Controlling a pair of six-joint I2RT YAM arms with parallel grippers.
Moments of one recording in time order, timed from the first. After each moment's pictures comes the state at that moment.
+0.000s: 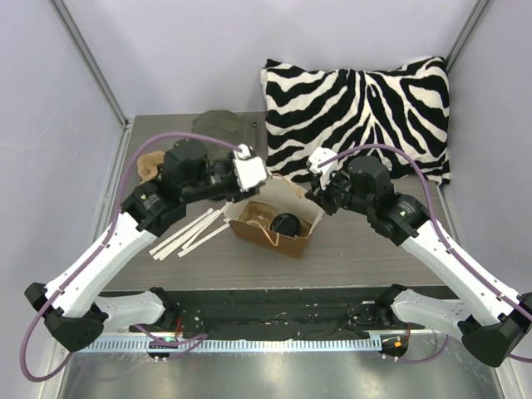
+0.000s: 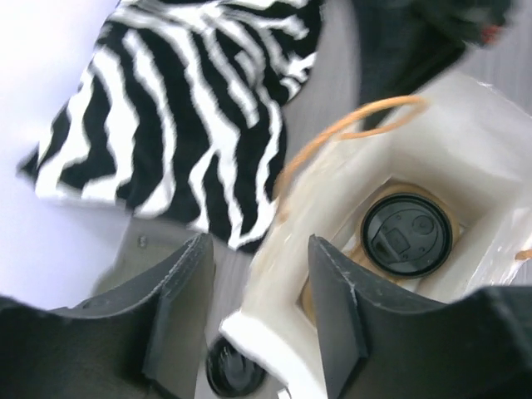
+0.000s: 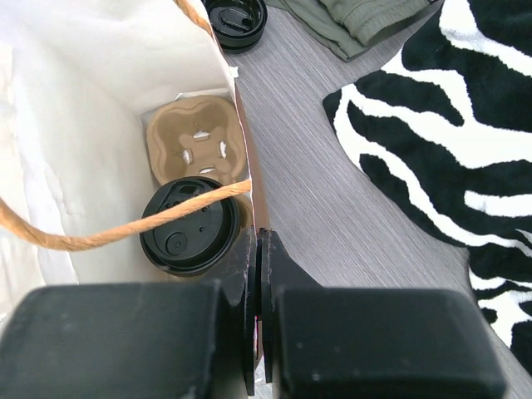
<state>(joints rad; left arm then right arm) -0.76 1.14 1.35 -0.51 0.32 0.62 0.64 1.03 1.09 -0.51 -0.20 -0.24</state>
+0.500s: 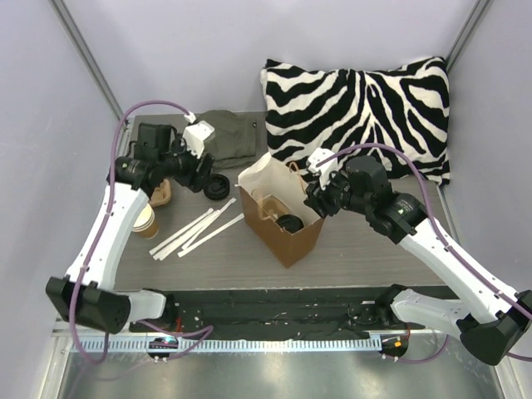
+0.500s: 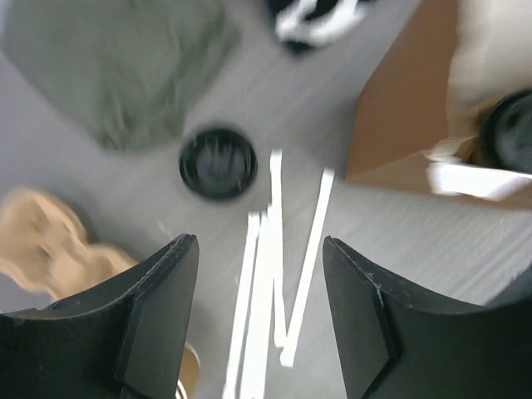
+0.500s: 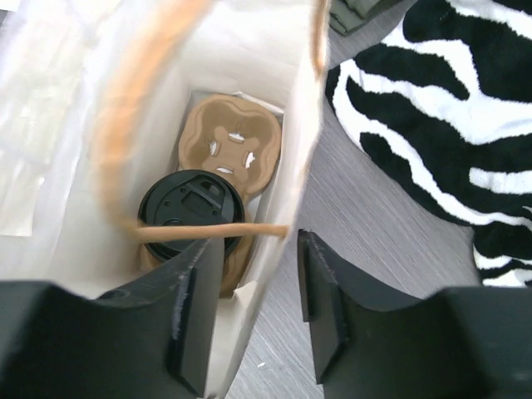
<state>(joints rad) -0.27 1.24 1.41 -0.82 0.31 0.36 0.64 1.04 1.09 -0.55 -0.18 -0.23</state>
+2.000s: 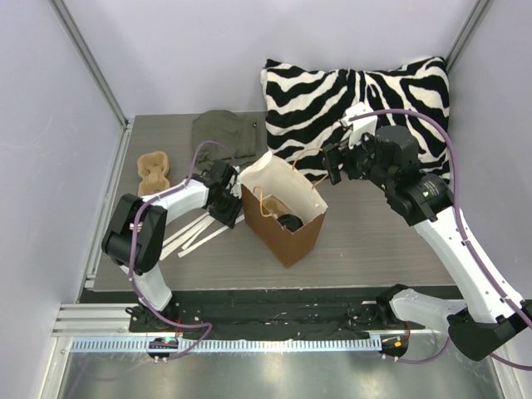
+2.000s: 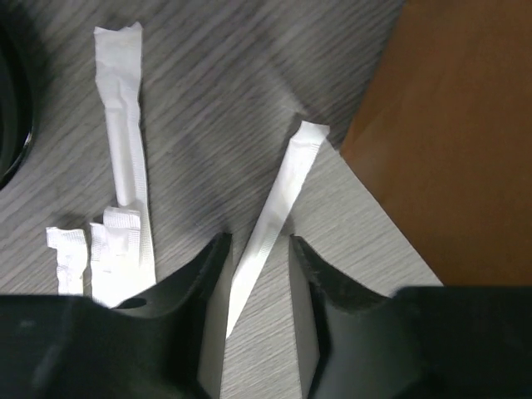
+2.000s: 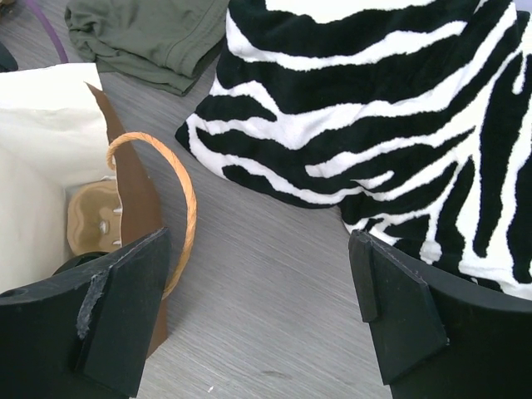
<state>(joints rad) -0.44 1.75 1.08 -0.56 0.16 0.12 0.48 1.10 1.37 -0.61 0.06 -0.16</state>
